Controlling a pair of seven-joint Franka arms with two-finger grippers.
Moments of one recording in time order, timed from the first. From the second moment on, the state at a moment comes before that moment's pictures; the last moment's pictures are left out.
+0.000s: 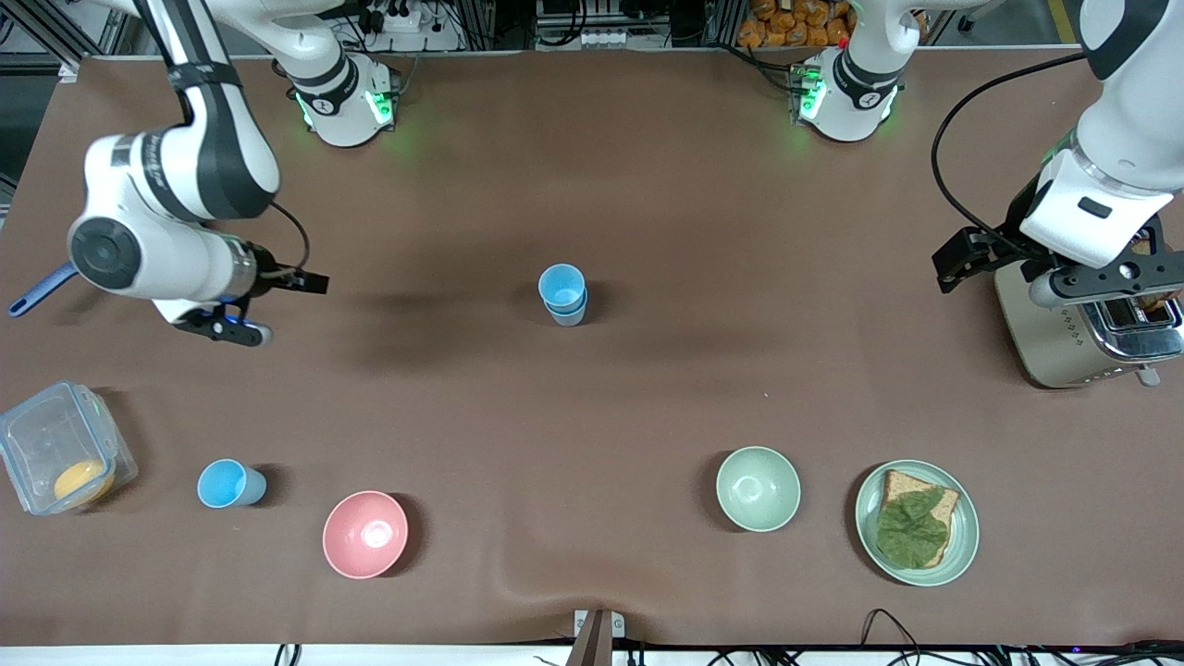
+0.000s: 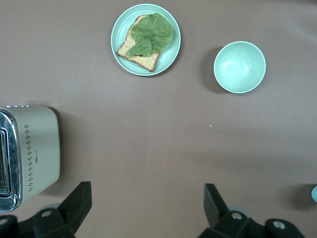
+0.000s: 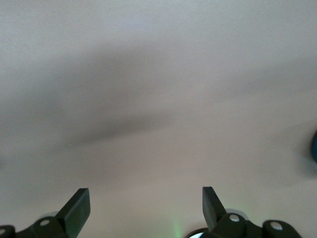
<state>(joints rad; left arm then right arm) -0.05 0.07 -0.16 -1.54 0.08 1.66 -0.32 0.08 0.09 -0.02 -2.07 0.05 1.81 0.25</state>
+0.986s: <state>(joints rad) -0.04 0.06 -0.15 -1.53 0.08 1.63 -0.32 -0.07 -0.06 -0.01 -2.09 -0.02 1.88 0.01</state>
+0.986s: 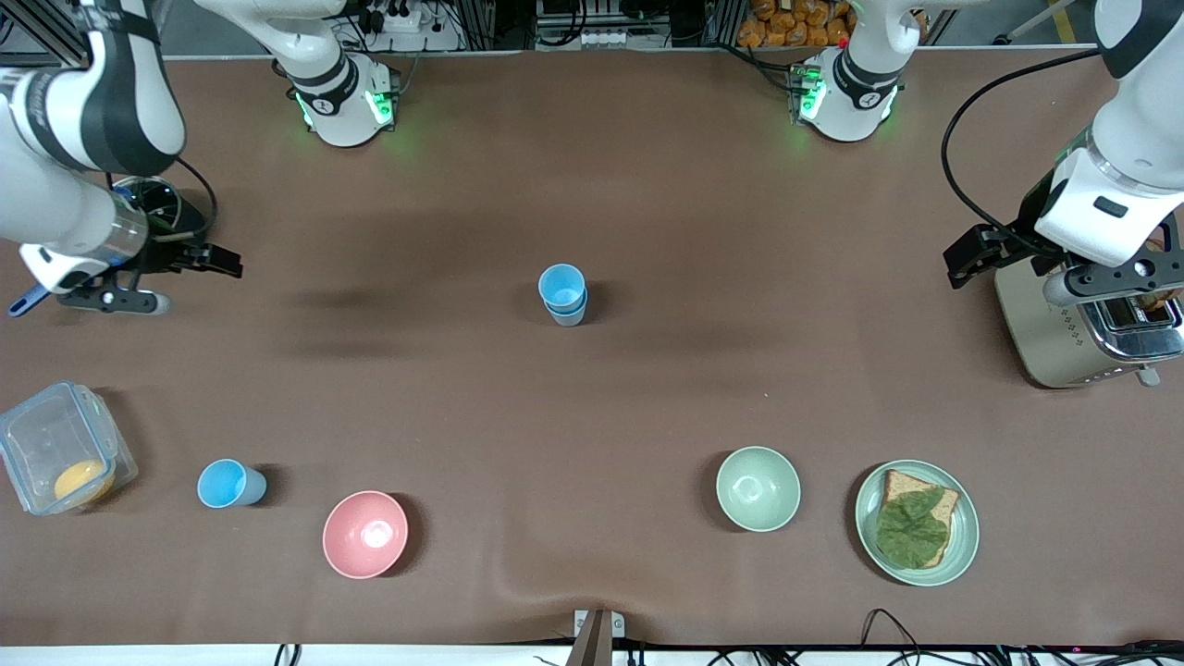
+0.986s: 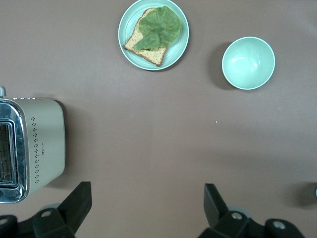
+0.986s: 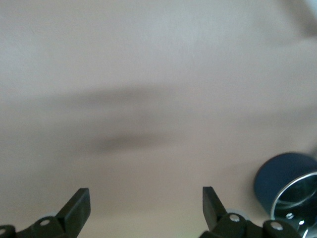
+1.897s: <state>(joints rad) -0.03 0.05 -0.15 -1.50 0.08 1.58 -0.32 -0.07 -0.06 0.00 -1.61 -0.02 1.56 0.00</state>
